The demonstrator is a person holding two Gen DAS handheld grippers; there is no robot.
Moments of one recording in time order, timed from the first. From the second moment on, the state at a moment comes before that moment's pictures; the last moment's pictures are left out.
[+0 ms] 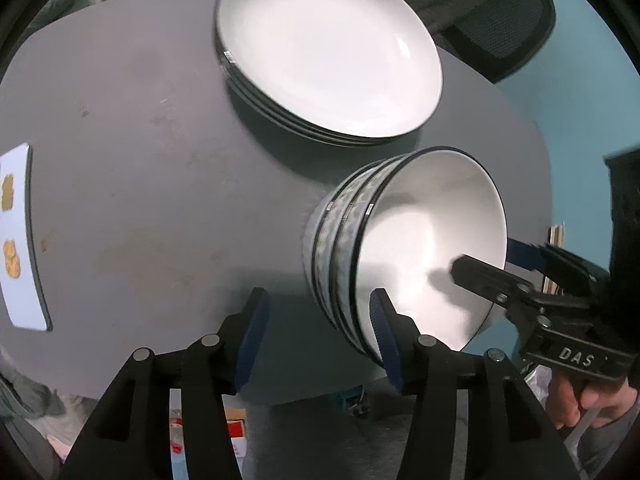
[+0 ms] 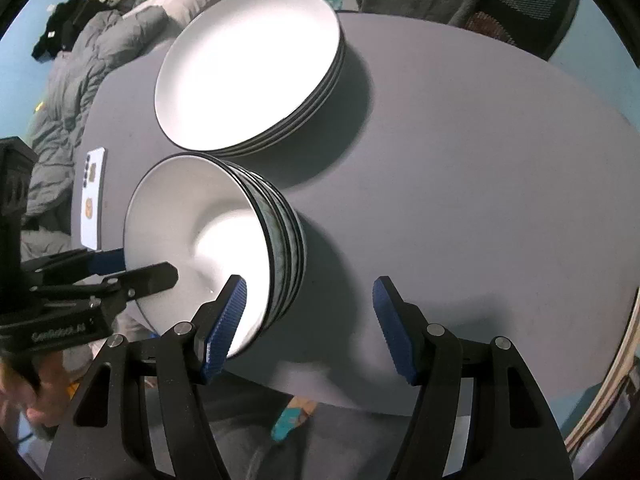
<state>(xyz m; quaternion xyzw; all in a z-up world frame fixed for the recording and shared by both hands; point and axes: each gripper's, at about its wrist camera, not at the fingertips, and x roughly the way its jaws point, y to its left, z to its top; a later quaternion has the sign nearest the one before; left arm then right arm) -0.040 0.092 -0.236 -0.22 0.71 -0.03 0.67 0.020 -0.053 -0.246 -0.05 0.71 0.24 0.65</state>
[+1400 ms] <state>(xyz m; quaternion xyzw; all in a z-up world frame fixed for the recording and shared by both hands) -0.027 0.097 -0.255 -0.25 0.71 0.00 0.66 0.041 -0.042 -0.280 -0.01 0.76 0.26 0.60</state>
